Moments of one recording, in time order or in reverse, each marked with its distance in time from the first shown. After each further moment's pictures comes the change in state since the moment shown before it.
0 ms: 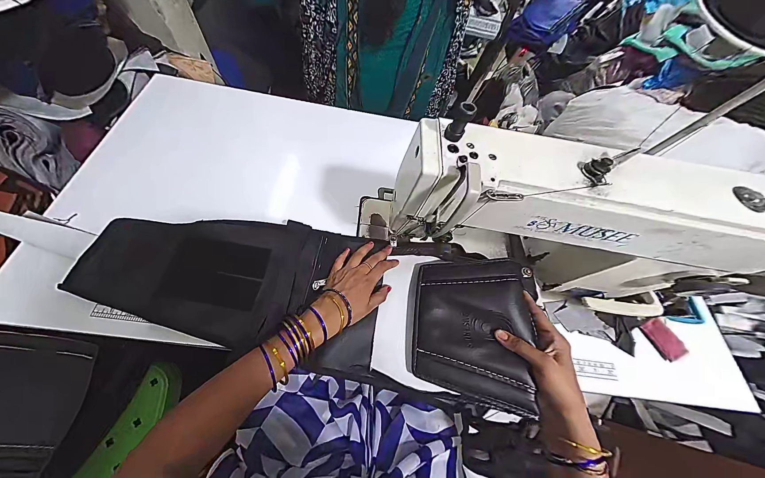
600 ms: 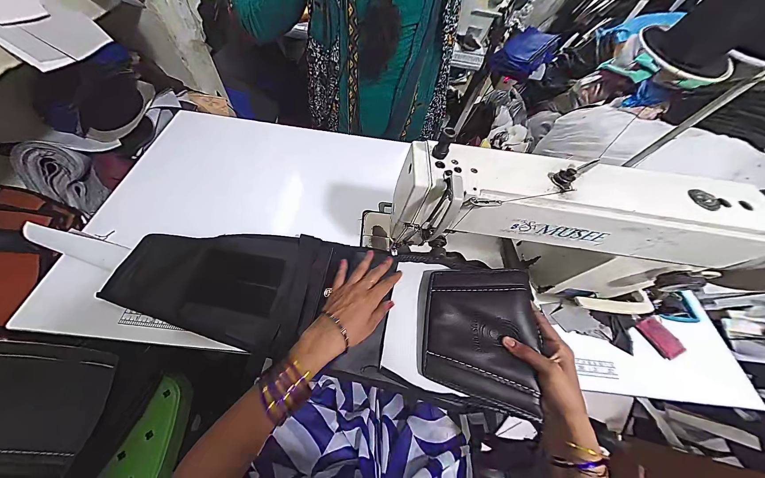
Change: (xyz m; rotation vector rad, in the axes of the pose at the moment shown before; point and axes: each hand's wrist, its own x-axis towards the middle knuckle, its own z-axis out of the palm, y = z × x) left_hand -0.044 0.017 -0.013 -0.056 0.189 0.085; right_hand -0.010 0.012 -0.007 0.079 0.065 -0.058
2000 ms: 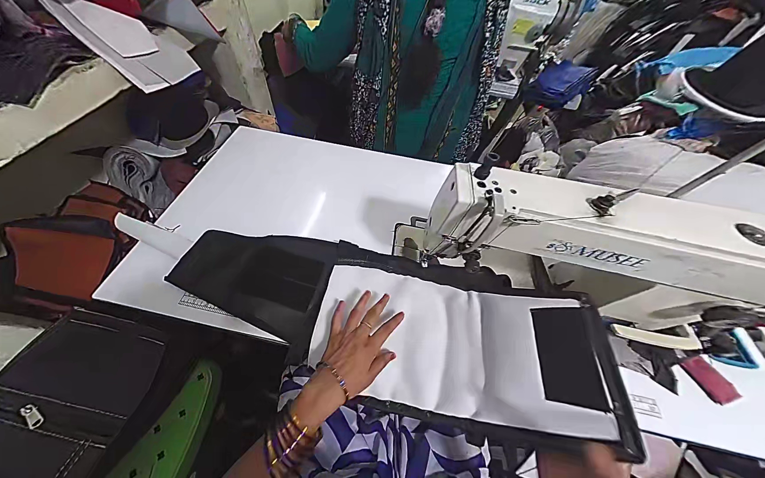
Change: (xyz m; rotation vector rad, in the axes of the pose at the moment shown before) left_hand -0.082 -0.005 0.024 0.078 0.203 -0.026; right_hand -0.105 -0.020 0.040 0.538 0.136 -0.175
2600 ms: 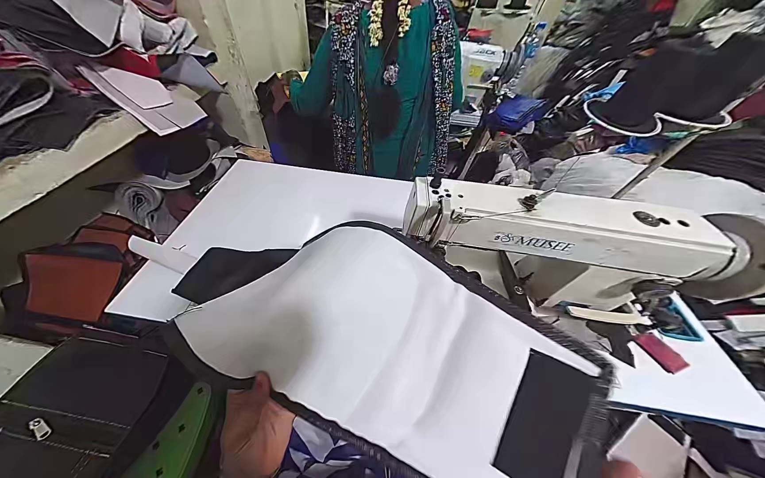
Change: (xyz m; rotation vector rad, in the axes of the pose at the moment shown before) left_hand -0.094 0.042 -0.061 -1.695 0.841 0.039; right_hand -0.037 -0.108 0.077 0.376 -0.141 0.165
